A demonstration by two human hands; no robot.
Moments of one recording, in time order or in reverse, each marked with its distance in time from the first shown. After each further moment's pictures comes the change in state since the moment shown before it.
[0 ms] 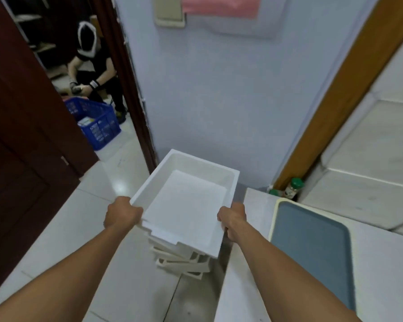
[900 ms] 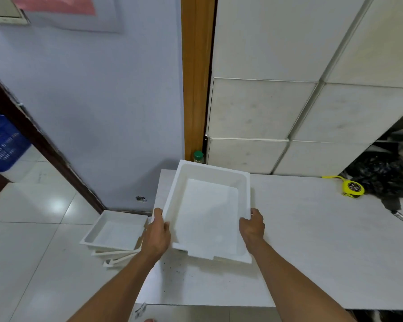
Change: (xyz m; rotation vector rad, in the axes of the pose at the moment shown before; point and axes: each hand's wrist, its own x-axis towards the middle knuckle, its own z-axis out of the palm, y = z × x) left_hand -0.227 0.097 0.172 0.016 -0.441 0.513; right_hand -0.038 0.154 -0.270 0.141 0.507 -0.002
